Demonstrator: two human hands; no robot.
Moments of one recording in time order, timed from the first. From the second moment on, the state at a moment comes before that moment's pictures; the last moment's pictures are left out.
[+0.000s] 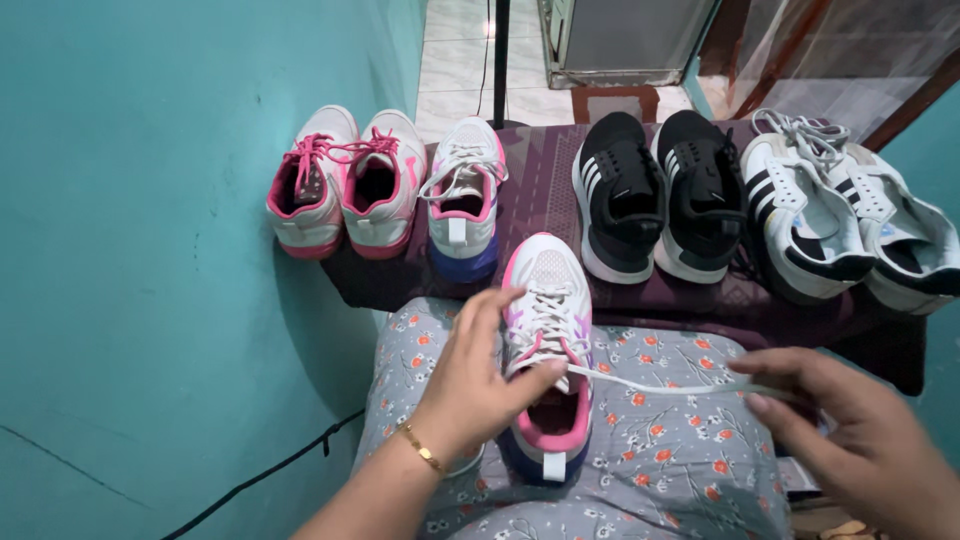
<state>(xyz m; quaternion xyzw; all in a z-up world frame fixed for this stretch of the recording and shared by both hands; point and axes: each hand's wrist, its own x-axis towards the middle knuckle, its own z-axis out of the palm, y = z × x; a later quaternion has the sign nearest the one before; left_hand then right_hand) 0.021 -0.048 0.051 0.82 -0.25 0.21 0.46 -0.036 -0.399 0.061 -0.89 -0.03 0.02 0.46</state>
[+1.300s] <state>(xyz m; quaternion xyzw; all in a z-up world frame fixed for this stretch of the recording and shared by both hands) 0.038 -0.054 0.042 0.82 -0.33 0.01 0.47 0.009 -0.276 0.059 -0.81 -0.21 0.05 0.54</state>
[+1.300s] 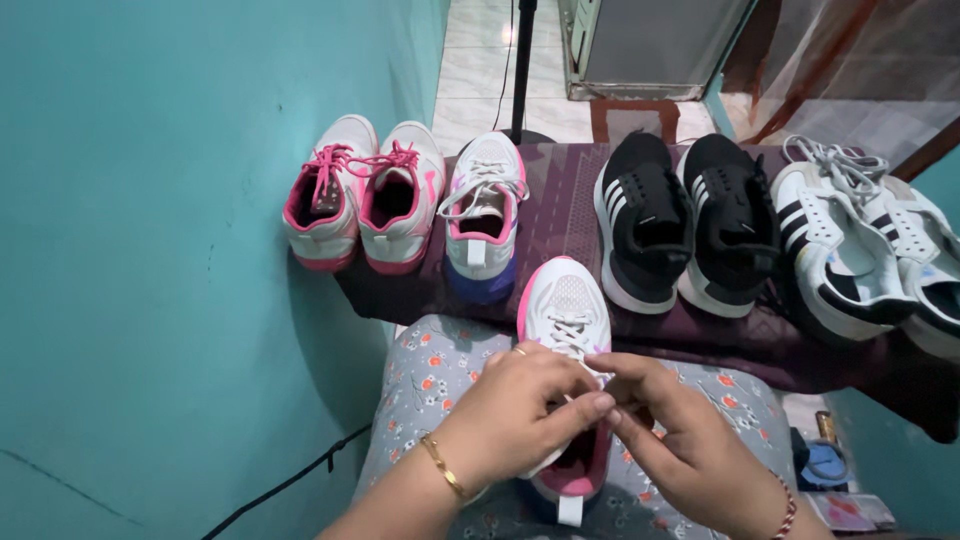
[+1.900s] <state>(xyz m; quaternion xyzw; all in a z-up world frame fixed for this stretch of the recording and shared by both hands) 0.057 -0.049 0.071 0.87 -0.08 -0.07 0.47 0.036 -0.303 0.007 -0.83 0.00 0.08 0.55</state>
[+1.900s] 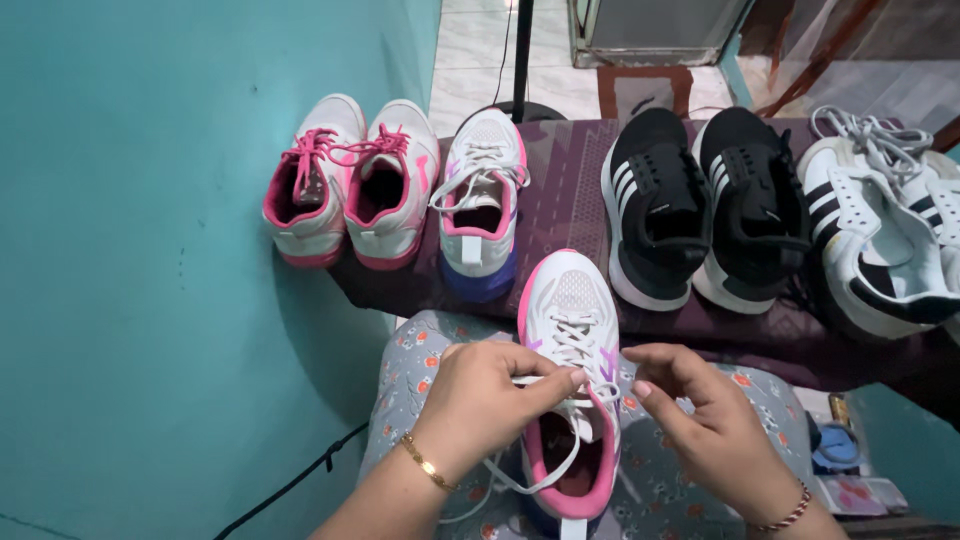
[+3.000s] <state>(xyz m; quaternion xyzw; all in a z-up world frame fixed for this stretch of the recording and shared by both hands) 0.050 -0.066 0.061 0.91 -0.18 0.07 0.38 0.039 -0.326 0.000 -0.92 -0.11 0.03 0.38</state>
